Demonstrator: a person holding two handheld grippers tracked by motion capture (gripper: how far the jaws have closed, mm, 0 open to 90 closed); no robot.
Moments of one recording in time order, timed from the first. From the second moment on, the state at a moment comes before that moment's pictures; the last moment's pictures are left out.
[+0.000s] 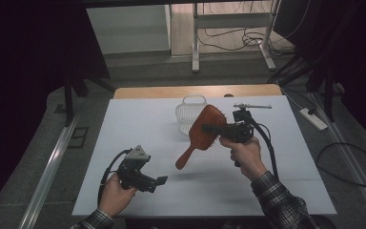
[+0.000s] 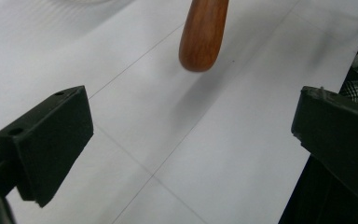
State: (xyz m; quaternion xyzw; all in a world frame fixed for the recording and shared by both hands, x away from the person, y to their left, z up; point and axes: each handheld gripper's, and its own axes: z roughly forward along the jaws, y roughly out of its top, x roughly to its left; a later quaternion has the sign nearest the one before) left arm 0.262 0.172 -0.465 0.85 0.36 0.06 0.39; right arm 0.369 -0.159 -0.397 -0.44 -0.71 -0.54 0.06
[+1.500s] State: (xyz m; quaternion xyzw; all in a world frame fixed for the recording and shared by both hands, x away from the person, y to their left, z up) left arm 0.216 0.236 -0.473 0.81 0.43 0.08 0.40; right arm 0.406 -0.162 -0.377 -0.46 -0.69 -0.56 0.02
